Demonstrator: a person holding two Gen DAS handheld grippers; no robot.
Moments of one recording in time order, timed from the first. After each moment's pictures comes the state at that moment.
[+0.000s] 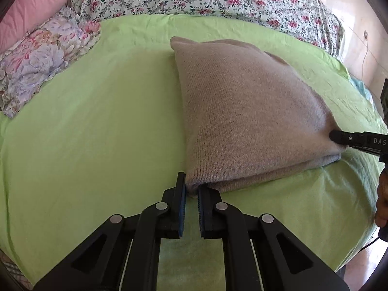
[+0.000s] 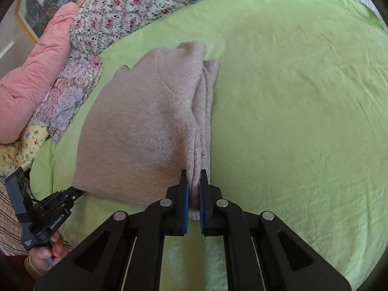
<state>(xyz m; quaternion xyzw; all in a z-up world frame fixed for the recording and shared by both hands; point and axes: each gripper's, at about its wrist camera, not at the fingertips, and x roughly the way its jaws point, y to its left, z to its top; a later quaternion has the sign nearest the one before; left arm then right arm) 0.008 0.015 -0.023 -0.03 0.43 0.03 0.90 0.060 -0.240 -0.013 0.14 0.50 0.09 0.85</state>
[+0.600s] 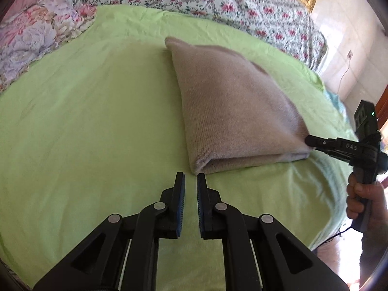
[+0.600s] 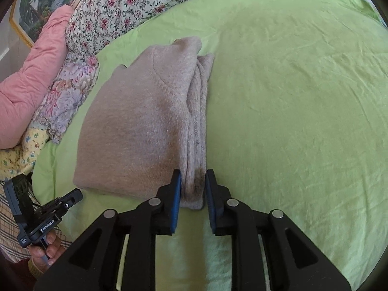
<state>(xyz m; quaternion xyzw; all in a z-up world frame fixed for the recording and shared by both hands) -0.014 0.052 -0.003 -0.11 0.43 -0.06 0.89 0.046 -0.245 -0.003 0.16 0.50 0.09 0.85</state>
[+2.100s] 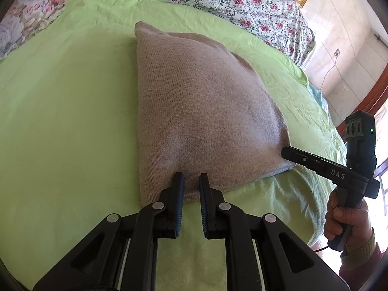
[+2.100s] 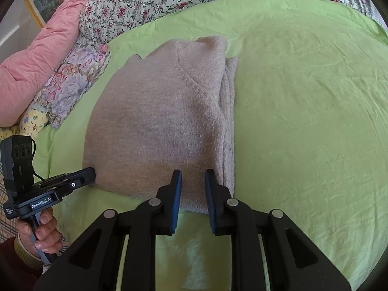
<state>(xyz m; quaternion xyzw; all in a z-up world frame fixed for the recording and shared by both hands) 0.036 0.020 -0.019 -0.13 0.46 -0.12 0.87 0.049 -0.214 -0.006 0.10 0.50 0.10 0.85</state>
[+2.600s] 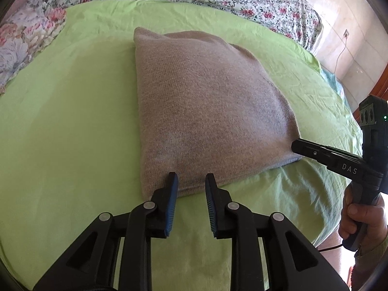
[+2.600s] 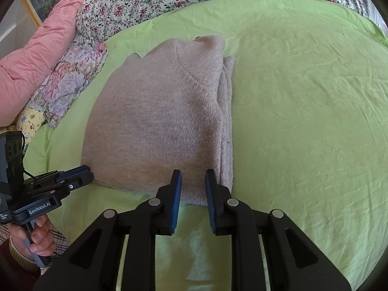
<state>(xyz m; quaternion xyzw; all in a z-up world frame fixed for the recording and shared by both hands) 0.029 -0.001 -0.005 -0.07 0.47 -0.08 0.88 0.045 -0.214 -0.002 0.10 0.51 0.09 0.85</state>
